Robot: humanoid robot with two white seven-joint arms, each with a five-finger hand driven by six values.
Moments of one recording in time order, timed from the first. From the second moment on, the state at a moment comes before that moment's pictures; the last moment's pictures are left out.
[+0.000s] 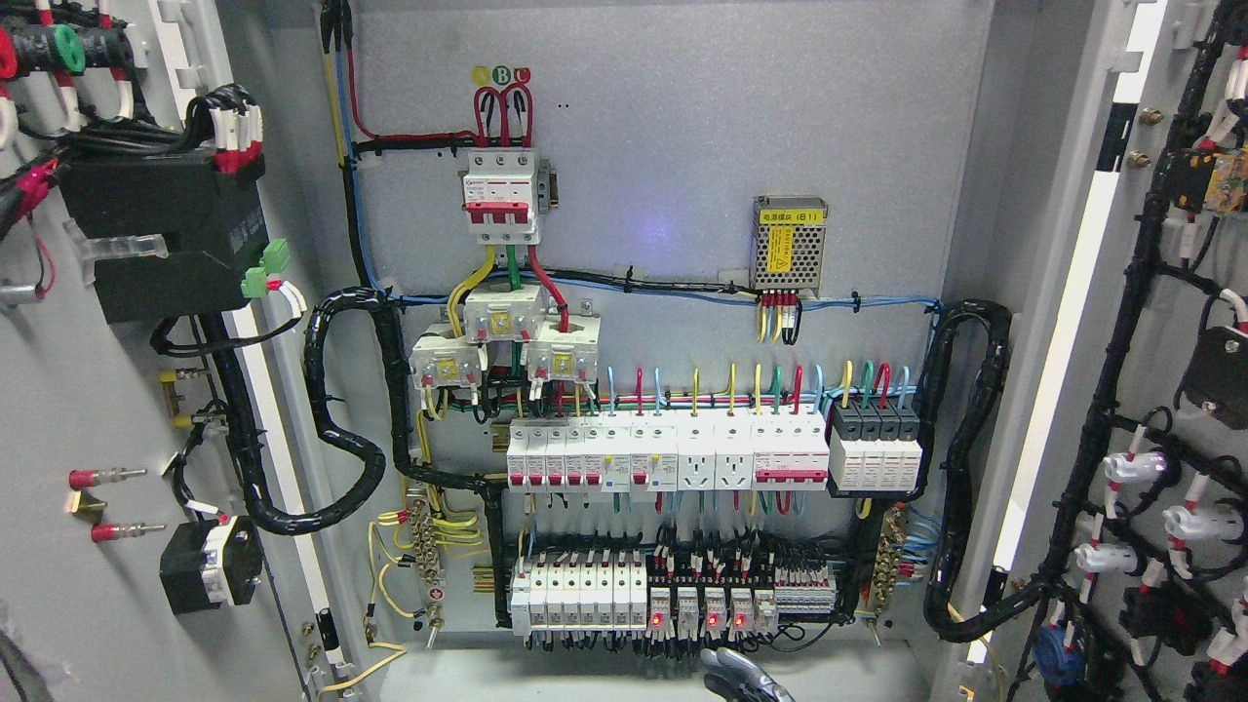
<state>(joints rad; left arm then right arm) 0.00 -0.10 0.00 0.08 0.13 -0.10 0.01 0.06 -0.26 0.30 -1.85 -0.56 -0.14 0.35</state>
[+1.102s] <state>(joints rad) 0.19 -0.04 -0.11 -0.30 0.14 -0.14 0.00 0.32 -0.35 0.12 -2.06 -0.55 -0.39 0.35</state>
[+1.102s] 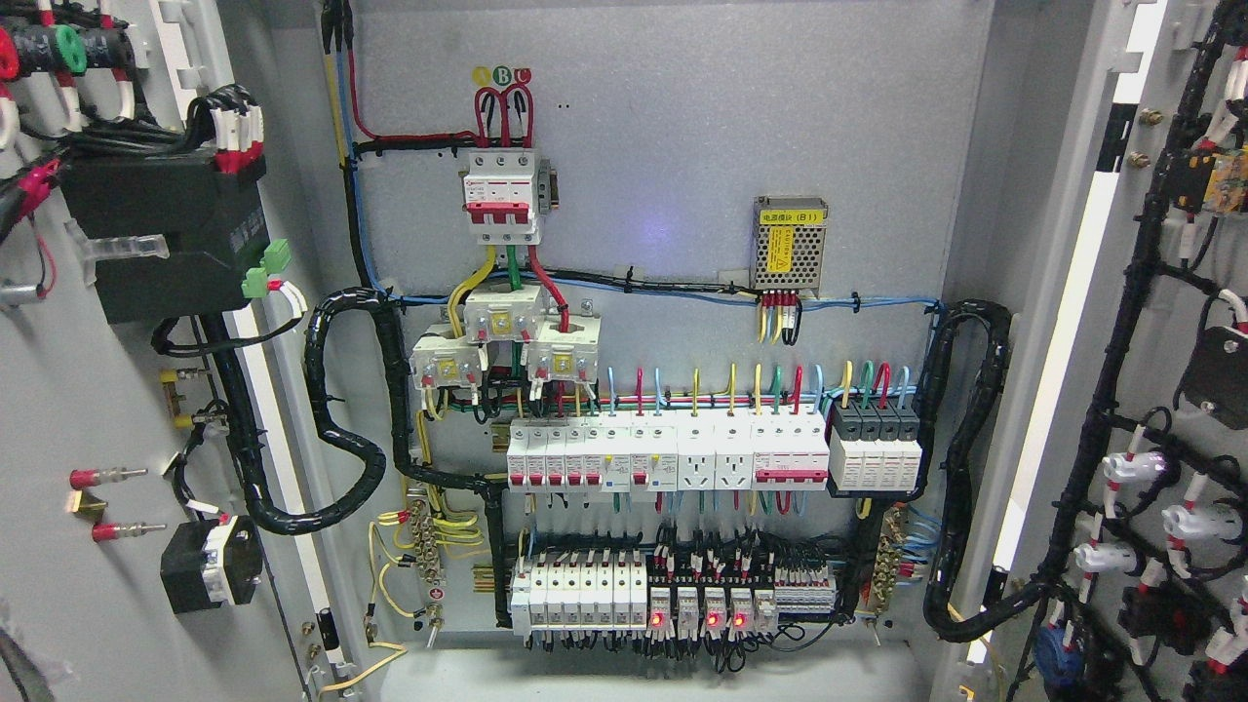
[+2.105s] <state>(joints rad) 0.38 0.21 -0.40 -1.37 0.14 -0.35 0.00 0.39 -0.35 -0.13 -2.08 -0.53 -0.49 0.34</state>
